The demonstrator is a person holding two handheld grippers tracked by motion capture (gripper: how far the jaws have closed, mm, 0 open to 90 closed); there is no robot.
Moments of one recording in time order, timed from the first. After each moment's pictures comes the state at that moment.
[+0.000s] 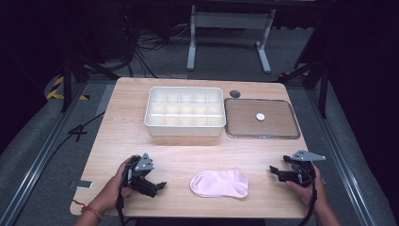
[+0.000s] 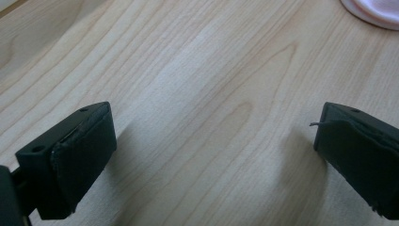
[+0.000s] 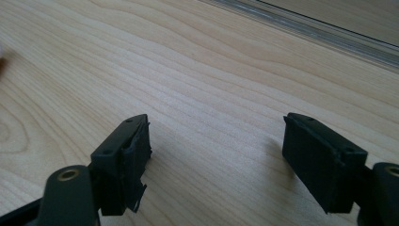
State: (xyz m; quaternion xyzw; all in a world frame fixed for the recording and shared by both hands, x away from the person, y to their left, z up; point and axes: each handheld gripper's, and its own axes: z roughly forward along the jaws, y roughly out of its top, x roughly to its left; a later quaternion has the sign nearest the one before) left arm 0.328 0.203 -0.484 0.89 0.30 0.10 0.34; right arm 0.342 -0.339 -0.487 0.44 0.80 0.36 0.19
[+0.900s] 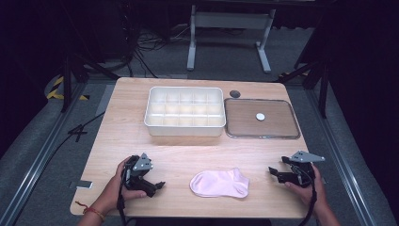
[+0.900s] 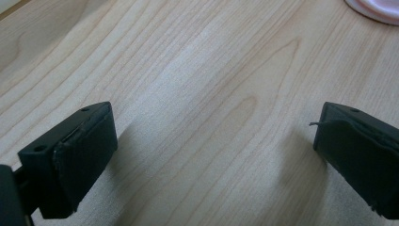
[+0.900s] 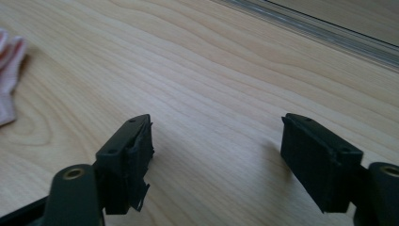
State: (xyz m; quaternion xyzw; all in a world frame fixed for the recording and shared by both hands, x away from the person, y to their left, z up) left arm 0.327 0.206 -0.484 0.89 0.29 0.10 0.34; right arm 0.338 -0.335 -0.485 0.42 0.81 0.37 0.18
